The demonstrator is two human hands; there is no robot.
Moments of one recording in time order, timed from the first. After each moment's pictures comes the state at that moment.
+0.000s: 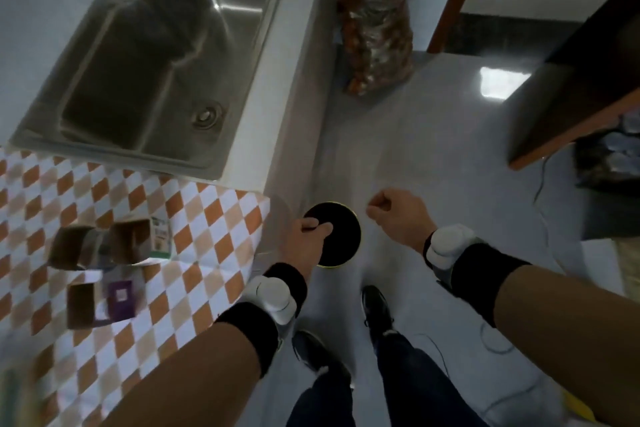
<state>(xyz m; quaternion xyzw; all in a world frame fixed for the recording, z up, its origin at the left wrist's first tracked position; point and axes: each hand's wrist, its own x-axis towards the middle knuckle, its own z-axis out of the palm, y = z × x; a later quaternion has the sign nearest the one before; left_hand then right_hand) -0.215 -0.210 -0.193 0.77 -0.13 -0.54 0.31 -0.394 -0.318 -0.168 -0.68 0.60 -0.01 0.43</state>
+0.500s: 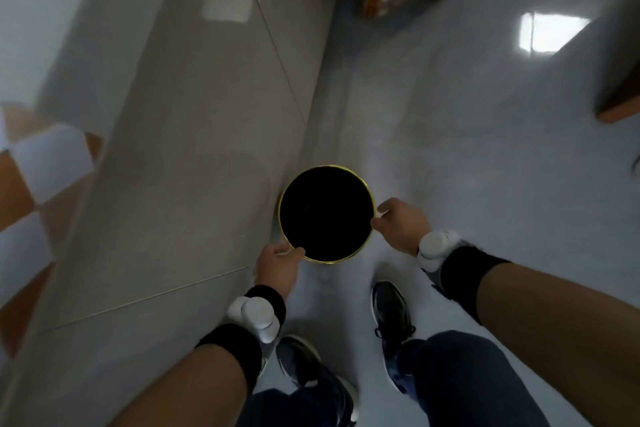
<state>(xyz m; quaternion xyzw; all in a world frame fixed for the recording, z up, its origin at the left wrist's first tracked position) -0.200 -0.178 -0.520 0.85 -0.05 -0.47 0.23 -0.403 -0.331 -0.528 -0.62 0.62 0.12 0.46</state>
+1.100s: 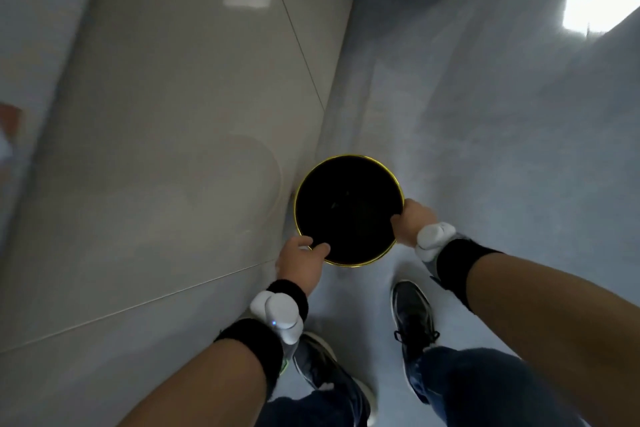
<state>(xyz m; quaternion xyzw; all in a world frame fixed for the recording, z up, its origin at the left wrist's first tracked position) -0.210 -0.190 -0.518 0.86 -0.07 -0.47 0.18 -0.384 -0.343 -0.577 -0.62 0.63 0.19 0.44</state>
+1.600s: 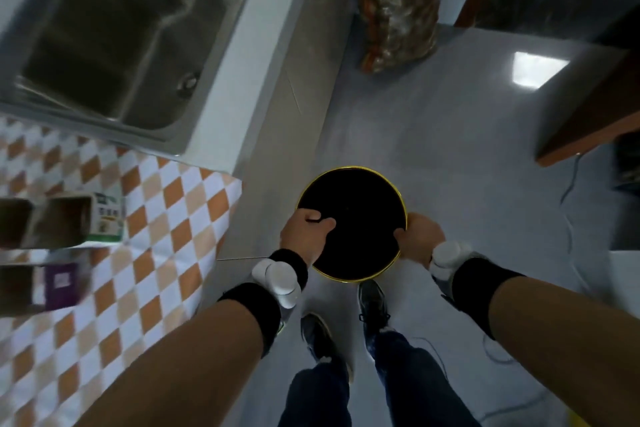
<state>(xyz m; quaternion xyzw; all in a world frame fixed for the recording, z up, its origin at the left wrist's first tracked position) -0.243 -0.231 -0.254 0.83 -0.16 -0.49 0.23 -0.452 -0.328 -0.275 -0.62 0.63 0.17 0.44</state>
